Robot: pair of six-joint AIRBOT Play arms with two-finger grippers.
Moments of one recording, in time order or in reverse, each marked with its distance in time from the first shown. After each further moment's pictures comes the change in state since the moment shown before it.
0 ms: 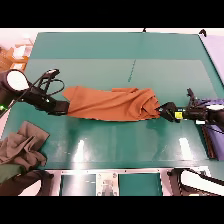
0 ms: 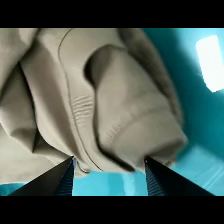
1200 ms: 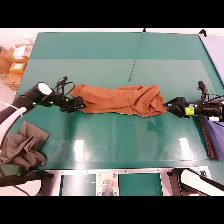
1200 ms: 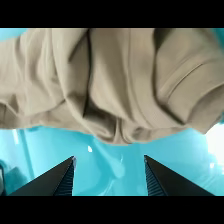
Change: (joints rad) left arm 0.019 -0.369 -0.100 -0.384 0.503 0.104; right arm -0.102 0.114 0.083 -0.081 0.155 0.027
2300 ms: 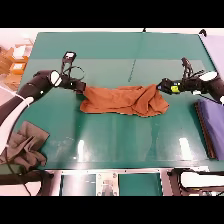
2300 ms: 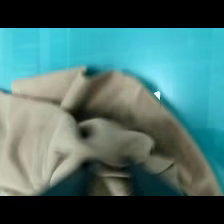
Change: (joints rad) left arm -0.097 -0.043 0.265 0.488 0.232 -0.022; right arm 0.257 -0.314 0.437 -0.145 -0.237 0.063
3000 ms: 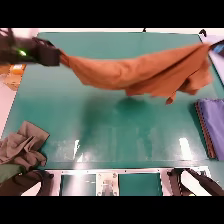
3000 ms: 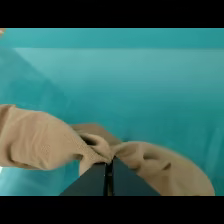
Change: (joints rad) left arm -0.050 0.494 0.179 0.007 -0.395 -0.046; right arm -0.146 0.502 0.233 -0.008 0.384 0.096
